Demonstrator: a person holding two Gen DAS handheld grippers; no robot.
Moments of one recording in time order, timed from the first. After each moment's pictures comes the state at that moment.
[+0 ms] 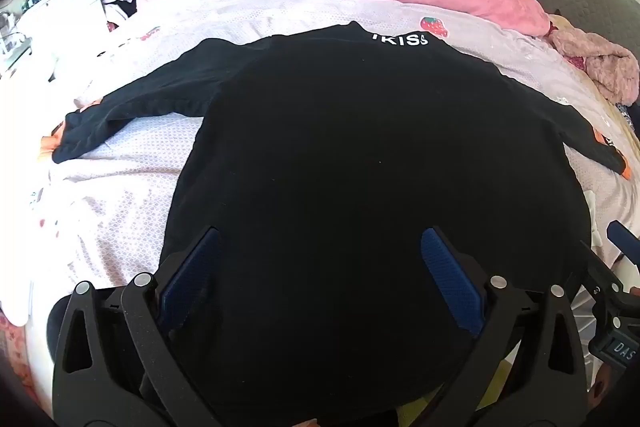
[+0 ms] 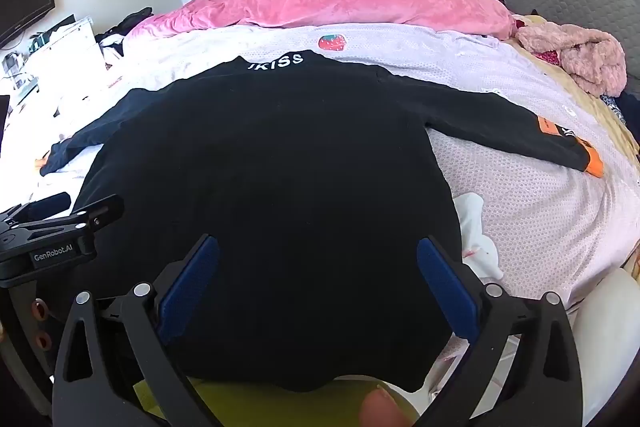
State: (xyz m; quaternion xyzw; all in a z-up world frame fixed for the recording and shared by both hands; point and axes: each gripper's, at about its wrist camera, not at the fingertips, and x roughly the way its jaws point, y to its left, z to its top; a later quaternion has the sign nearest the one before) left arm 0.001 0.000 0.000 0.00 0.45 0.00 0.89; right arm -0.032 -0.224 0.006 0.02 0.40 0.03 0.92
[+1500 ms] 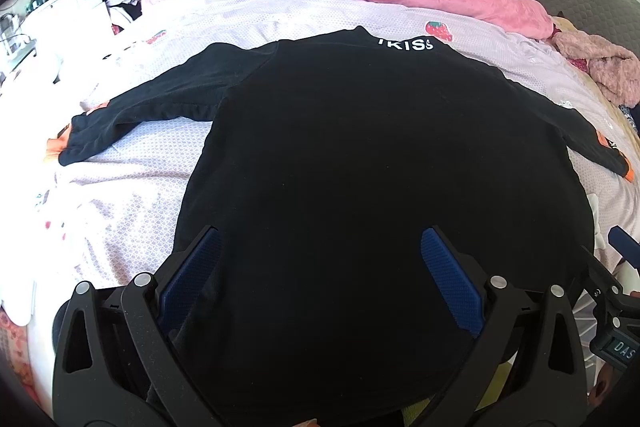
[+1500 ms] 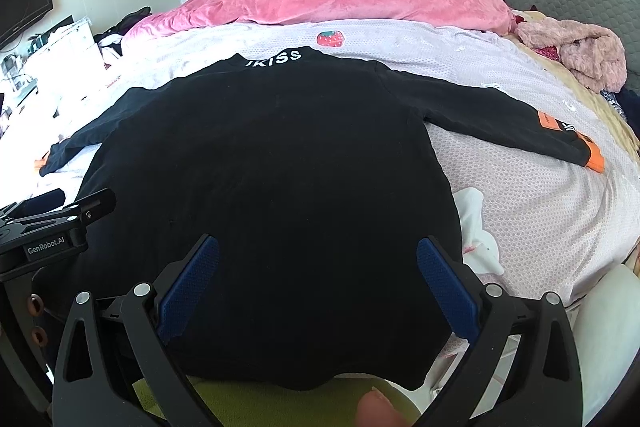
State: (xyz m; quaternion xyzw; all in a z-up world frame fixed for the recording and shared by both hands) left arm -0.001 0.004 0.004 0.00 0.44 0.01 0.90; right arm -0.033 -0.227 0.004 0.02 0.40 0.03 0.92
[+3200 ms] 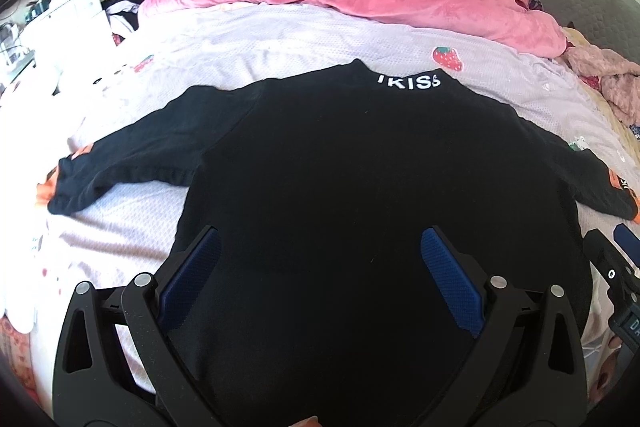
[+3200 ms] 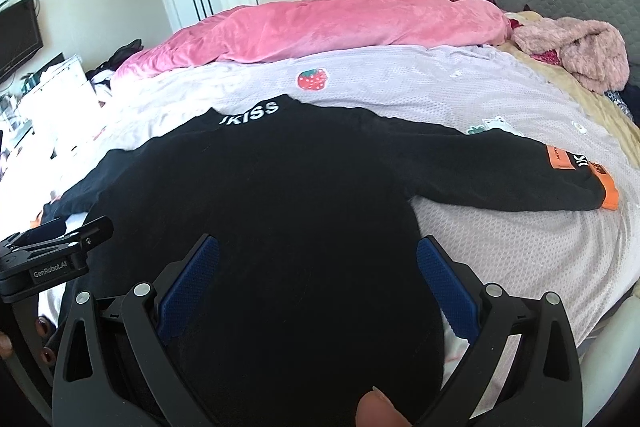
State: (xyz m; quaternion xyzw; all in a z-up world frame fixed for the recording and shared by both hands) left arm 0.071 -0.018 0.024 0.01 0.43 0.02 0.90; right arm 0.040 -0.264 0.025 0.07 0.37 0.03 0.93
